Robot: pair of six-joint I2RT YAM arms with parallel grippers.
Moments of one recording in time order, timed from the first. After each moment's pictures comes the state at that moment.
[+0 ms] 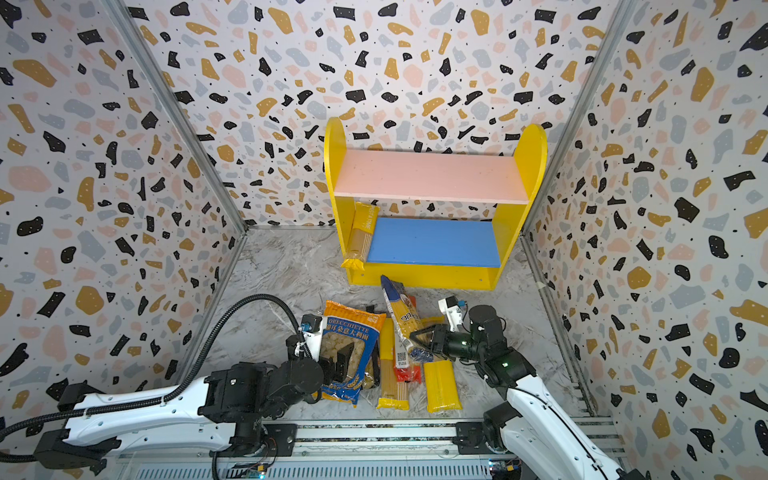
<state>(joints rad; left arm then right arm) -1.38 0.86 0.78 -0.64 -0.79 -0.71 0.41 0.75 0.49 -0.21 -0.77 0.93</state>
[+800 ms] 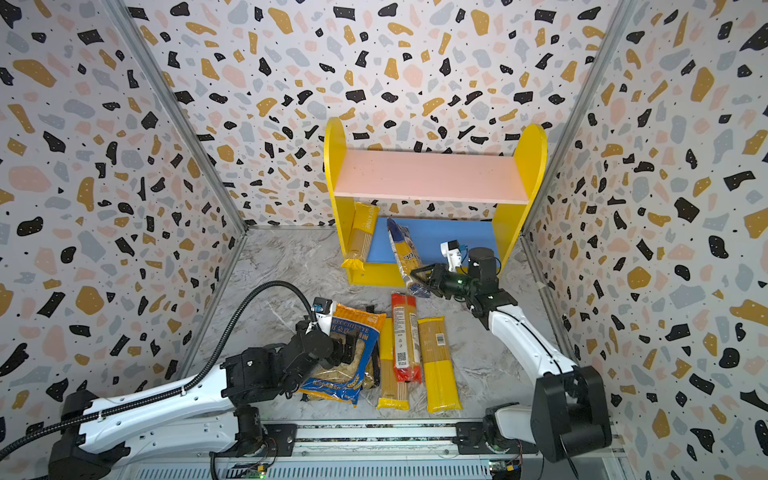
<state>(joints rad) -1.14 0.96 0.79 -0.51 -0.60 -0.58 0.24 1.34 0.91 0.03 -0.82 0.86</state>
